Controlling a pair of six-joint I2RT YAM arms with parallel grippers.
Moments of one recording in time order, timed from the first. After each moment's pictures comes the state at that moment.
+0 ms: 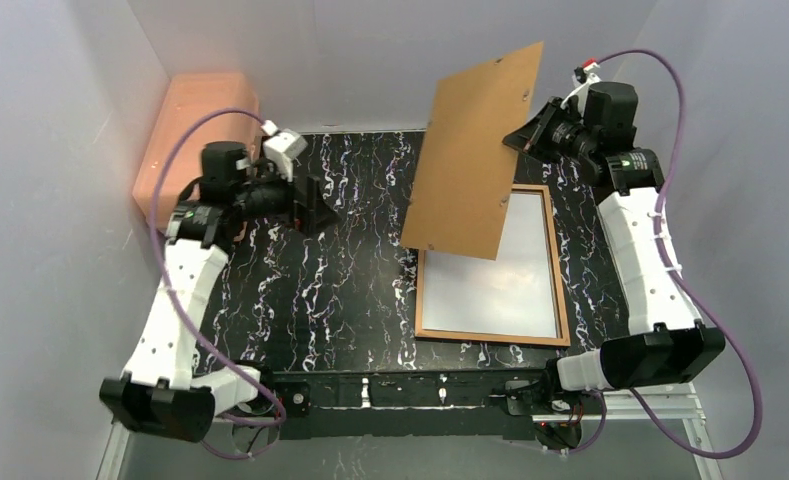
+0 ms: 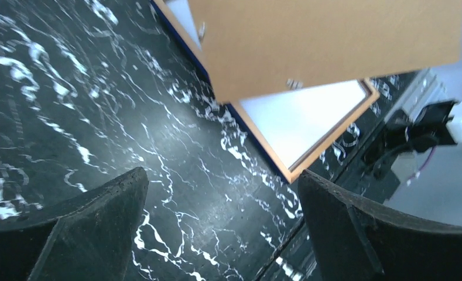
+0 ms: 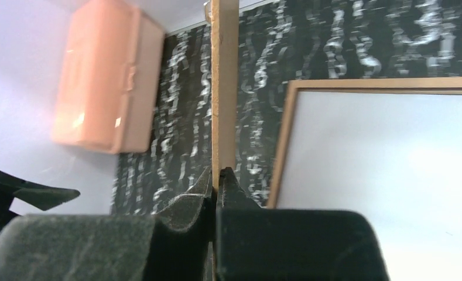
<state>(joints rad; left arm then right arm) -0.14 1.13 1.38 -0.81 0.69 0.04 0.14 1.38 1.60 -0.60 -0.43 0.60</state>
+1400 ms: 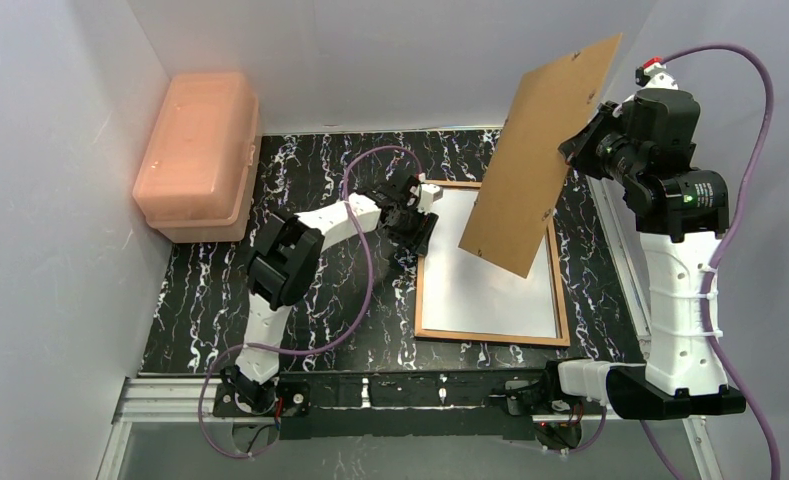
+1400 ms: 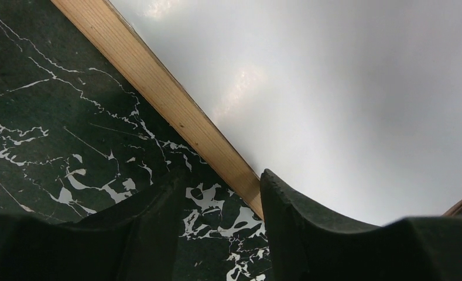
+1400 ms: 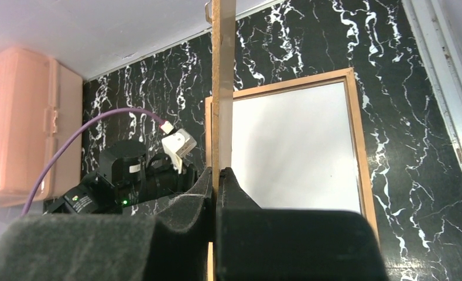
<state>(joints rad) -0.66 2.12 1.56 -0.48 0.29 -0.06 0.14 1.25 1.88 -1.05 0.01 0.47</state>
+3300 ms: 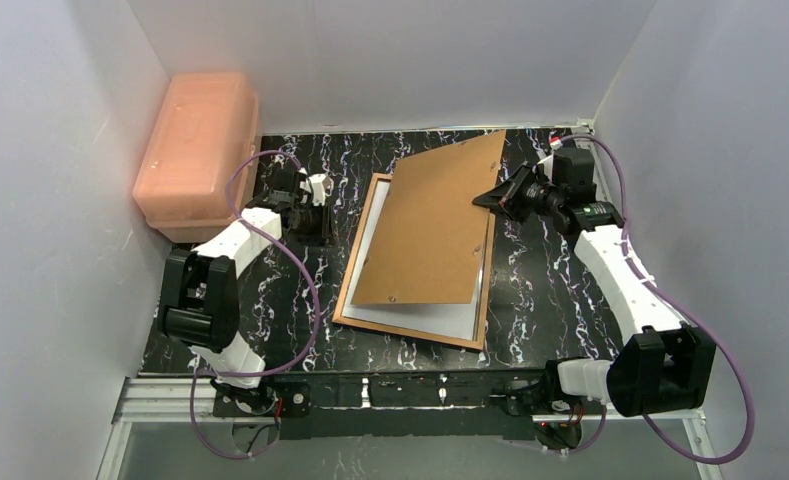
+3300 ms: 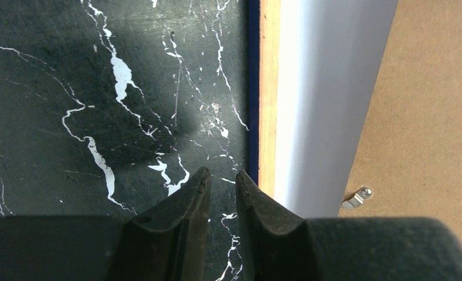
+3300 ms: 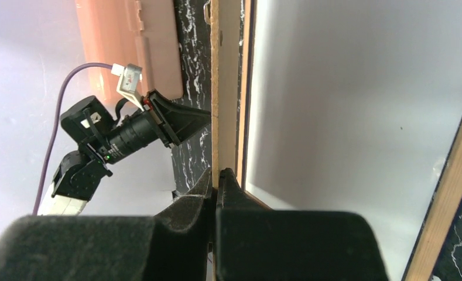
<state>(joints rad) -0.22 1.62 1.07 -0.48 0.29 -0.14 0.16 1.26 1.08 -0.40 -0.56 0.89</state>
